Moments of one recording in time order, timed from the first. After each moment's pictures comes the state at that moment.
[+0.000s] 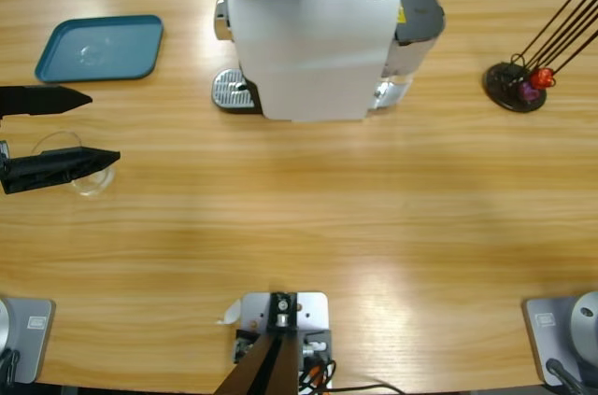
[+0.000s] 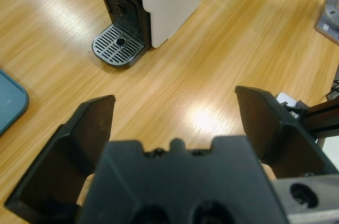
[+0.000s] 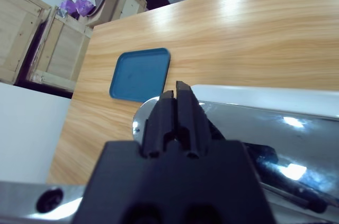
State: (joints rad) arm 0 -0.56 1.07 -0.61 0.17 -0.35 0.11; arm 1 0.90 1.89 -1.48 0.18 -0.15 0.79
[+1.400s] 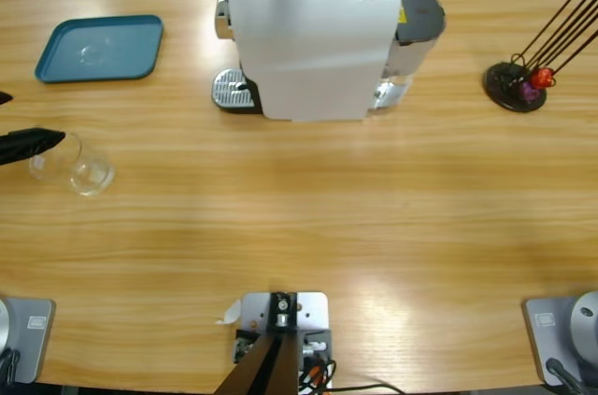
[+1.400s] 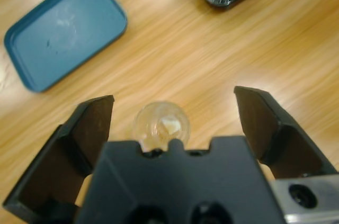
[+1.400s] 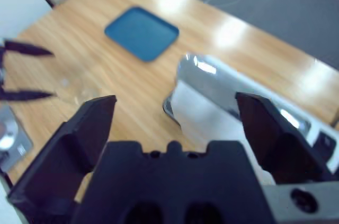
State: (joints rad) arm 0 -0.55 1.01 -0.68 0.45 0.08 0.07; arm 1 1.02 1.62 -1.38 0.34 -0.19 0.21
